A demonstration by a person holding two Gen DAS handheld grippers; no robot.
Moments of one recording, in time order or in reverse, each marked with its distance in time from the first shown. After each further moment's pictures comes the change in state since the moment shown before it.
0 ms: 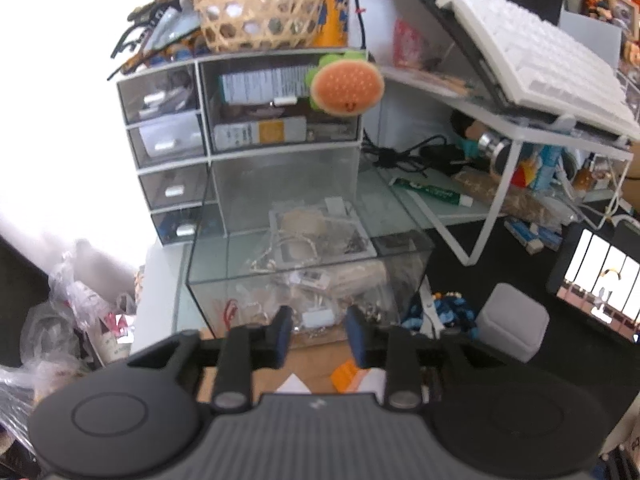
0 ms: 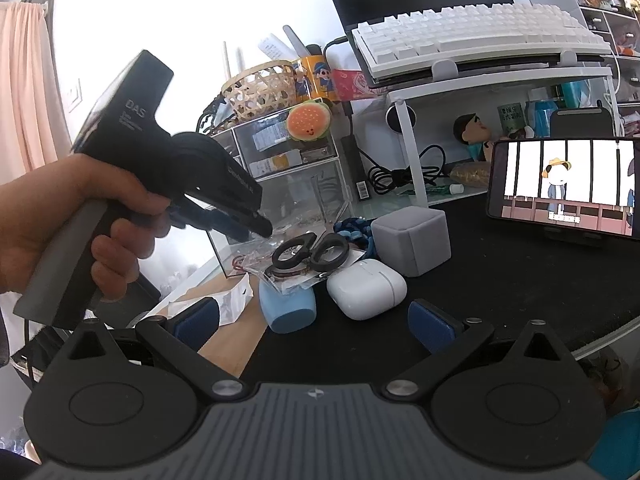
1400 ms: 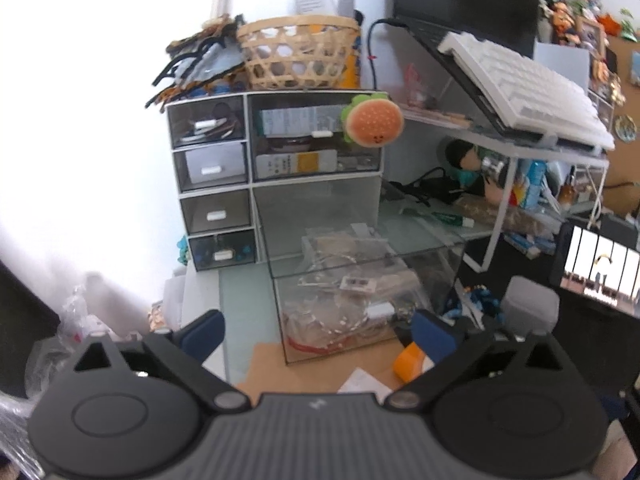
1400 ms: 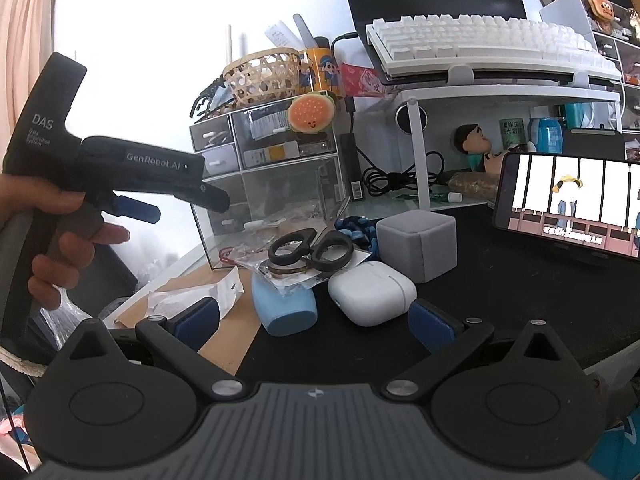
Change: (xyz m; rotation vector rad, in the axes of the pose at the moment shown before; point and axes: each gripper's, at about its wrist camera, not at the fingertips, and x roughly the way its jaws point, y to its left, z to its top) left arm -0.080 0.024 -0.059 0.044 -0.160 -0.040; right arm 0.020 0.018 -0.004 -0.082 0.004 -0.073
